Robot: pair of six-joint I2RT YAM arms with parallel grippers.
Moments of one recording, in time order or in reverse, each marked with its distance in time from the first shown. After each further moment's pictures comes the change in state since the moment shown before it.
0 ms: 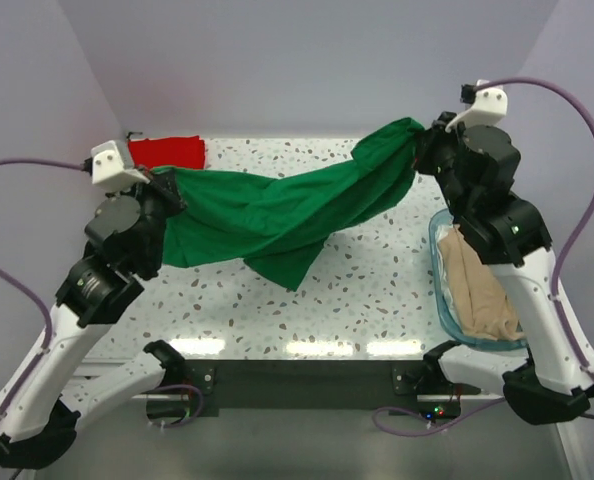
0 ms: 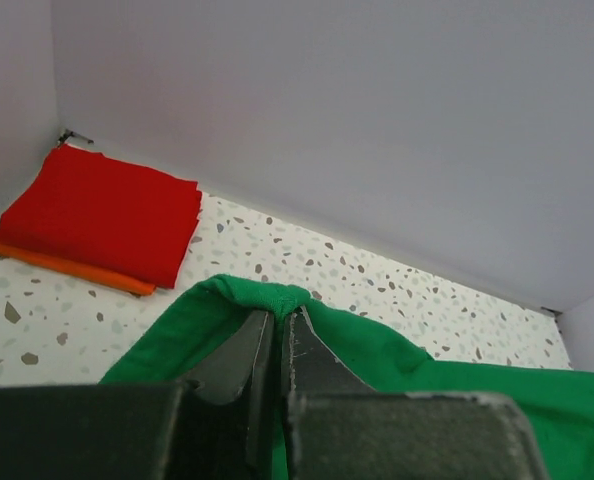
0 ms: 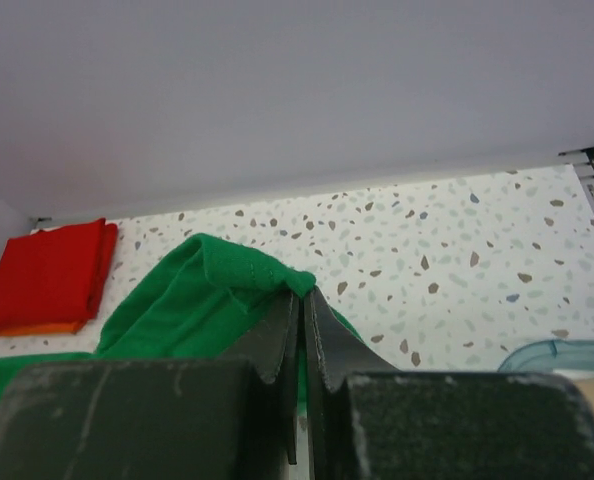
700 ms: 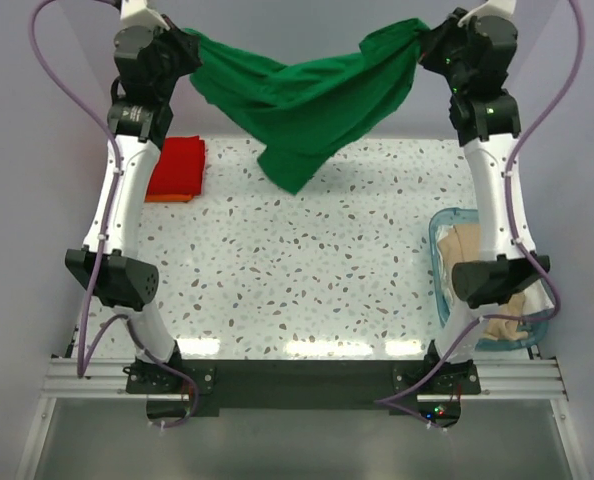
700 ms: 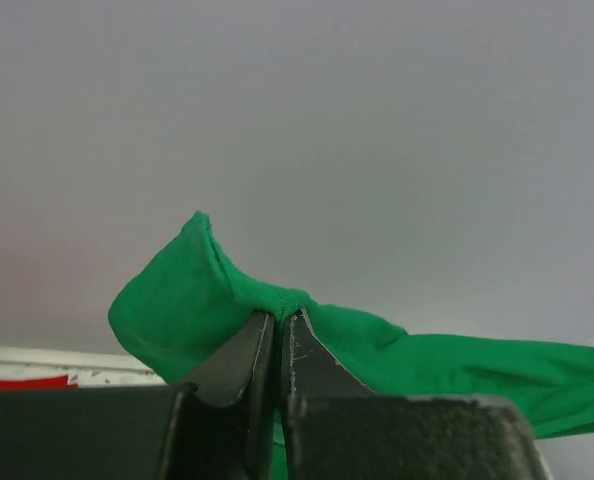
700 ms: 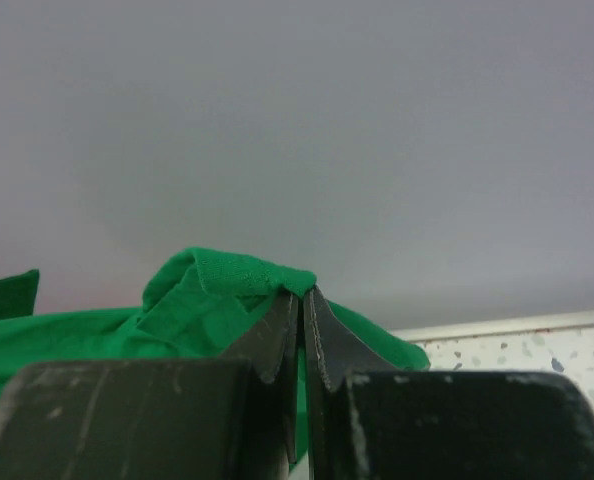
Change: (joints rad) left arm 0.480 1.012 0.936 0.177 0.674 0.013; right arm -0.351 0.714 0.719 0.164 -0.393 0.095
